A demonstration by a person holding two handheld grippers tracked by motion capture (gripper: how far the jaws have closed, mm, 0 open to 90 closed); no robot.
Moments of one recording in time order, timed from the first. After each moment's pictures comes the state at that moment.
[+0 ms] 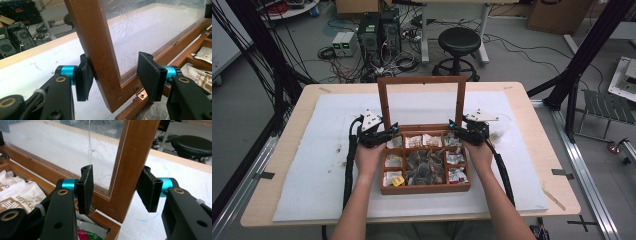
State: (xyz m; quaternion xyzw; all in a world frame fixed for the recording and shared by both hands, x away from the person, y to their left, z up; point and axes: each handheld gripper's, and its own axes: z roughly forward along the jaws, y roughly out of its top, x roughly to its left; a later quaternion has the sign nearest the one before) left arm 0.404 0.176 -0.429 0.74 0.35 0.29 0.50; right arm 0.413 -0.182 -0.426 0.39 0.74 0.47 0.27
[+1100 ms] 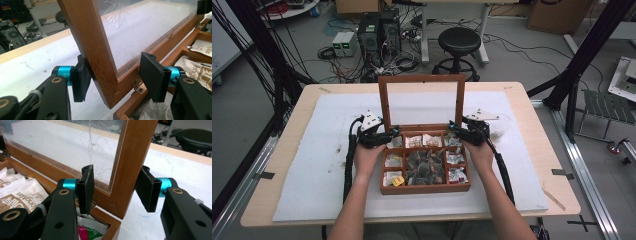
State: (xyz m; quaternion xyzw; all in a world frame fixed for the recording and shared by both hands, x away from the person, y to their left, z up) left arm 0.409 0.180 -0.436 0.75 0.33 0.26 0.51; right arm 0.416 -0.185 -0.428 0.40 0.75 0.47 0.25
